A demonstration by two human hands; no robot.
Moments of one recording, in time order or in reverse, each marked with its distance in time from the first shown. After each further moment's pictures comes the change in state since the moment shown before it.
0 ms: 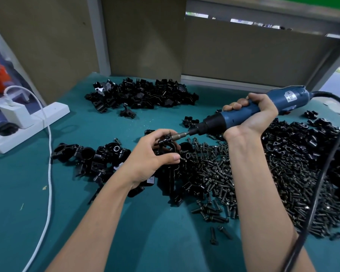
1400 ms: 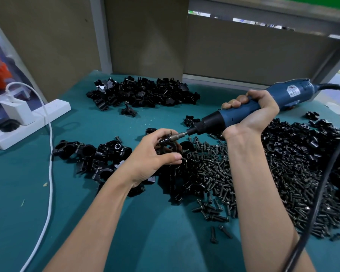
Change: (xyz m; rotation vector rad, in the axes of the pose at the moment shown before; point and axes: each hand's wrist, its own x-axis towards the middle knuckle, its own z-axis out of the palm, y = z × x) left_hand -0.004 0.007 0.003 -0.107 -0.028 -0.049; right_hand -0.011 0.004 0.008 -0.020 -0.046 0.008
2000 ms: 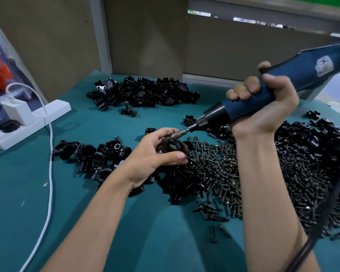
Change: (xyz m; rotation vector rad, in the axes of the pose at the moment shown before) left_hand 0.000 -0.004 0.000 -0.236 -0.090 -0.017; right_hand -0.018 -0.017 0.012 -0.080 -0.456 -0.044
